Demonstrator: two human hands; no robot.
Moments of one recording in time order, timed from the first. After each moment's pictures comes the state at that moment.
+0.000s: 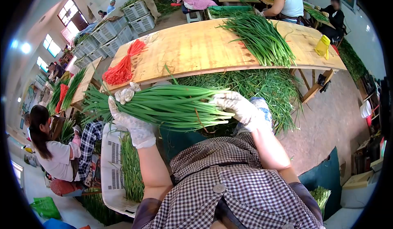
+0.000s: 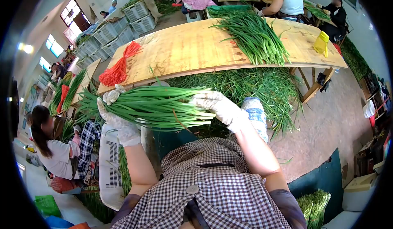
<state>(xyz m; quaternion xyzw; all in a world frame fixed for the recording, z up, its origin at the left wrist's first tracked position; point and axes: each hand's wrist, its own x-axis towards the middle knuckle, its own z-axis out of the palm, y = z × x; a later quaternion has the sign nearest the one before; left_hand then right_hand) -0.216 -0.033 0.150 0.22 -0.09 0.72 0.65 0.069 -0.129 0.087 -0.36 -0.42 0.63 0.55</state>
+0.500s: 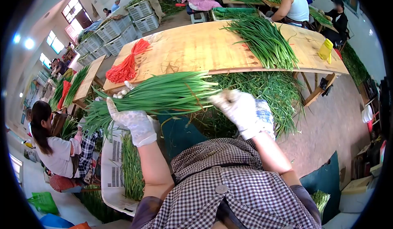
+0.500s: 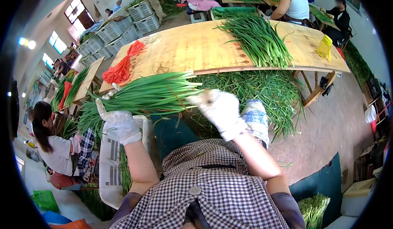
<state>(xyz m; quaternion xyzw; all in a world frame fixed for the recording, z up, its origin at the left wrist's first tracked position) -0.225 -0.030 0.156 0.14 0.01 0.82 0.56 0.041 -0.137 0.113 -0.65 -0.62 0.02 0.44</state>
